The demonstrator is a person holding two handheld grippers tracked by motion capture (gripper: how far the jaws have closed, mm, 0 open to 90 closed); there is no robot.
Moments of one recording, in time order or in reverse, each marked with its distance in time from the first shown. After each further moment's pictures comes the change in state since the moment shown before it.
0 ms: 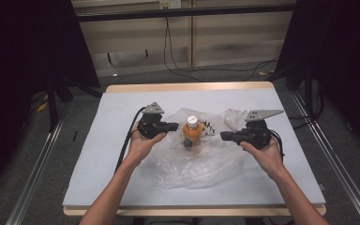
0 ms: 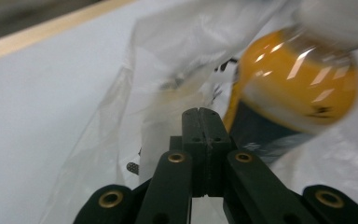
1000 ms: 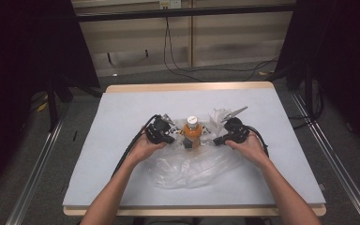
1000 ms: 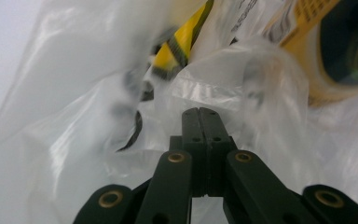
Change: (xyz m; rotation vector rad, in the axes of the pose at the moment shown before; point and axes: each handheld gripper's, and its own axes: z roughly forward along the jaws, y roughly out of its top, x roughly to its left) left arm 0.017 -0.026 0.030 0.379 0.023 0.108; right arm -0.050 -0.025 0.082 0.364 -0.024 0.006
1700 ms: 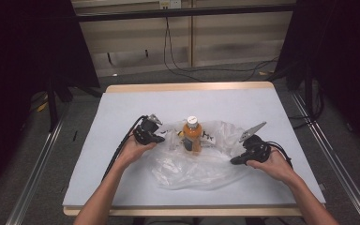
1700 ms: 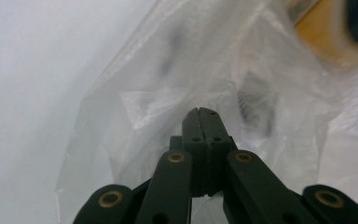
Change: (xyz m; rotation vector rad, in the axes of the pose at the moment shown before) left arm 0.007 -0.024 -0.022 -0.077 0.012 -0.073; right arm 0.025 -0.055 -0.048 0.094 0.086 -0.067
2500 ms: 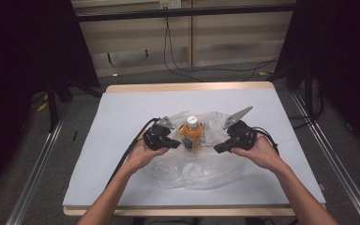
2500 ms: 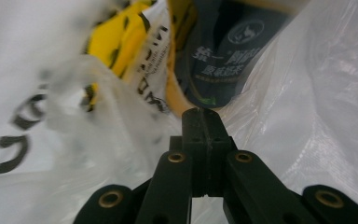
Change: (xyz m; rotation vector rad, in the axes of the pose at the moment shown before) left arm -0.054 0.025 0.000 -0.051 -0.124 0.109; right arm 0.033 0.076 -0.015 -0.037 -0.006 -0.108
